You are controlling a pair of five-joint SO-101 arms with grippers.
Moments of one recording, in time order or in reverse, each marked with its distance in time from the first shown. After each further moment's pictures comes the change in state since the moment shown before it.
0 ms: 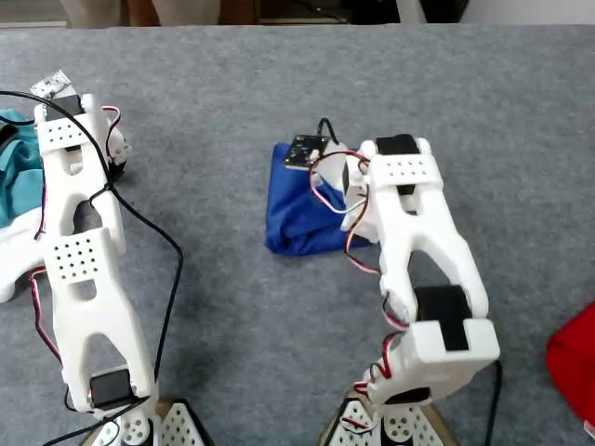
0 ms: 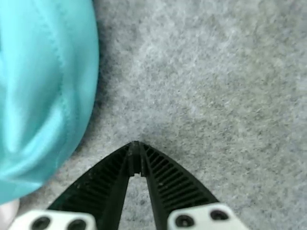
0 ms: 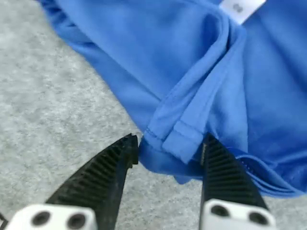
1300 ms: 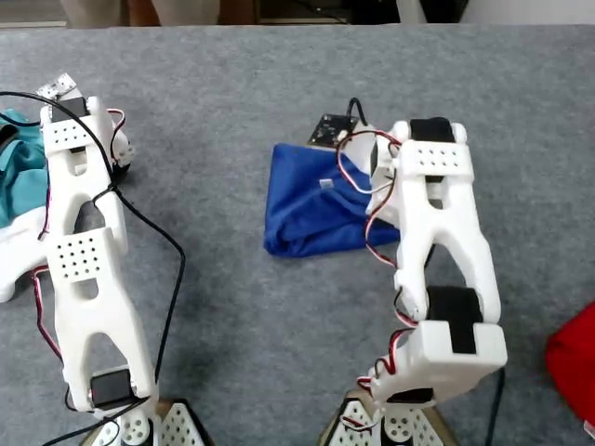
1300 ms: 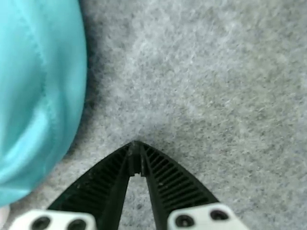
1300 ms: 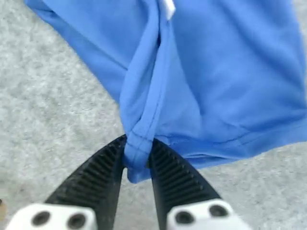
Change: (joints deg) left arm 0.6 1.6 -0.1 -0.7 -0.1; right arm 5.3 -3.5 -8.8 8.3 3.9
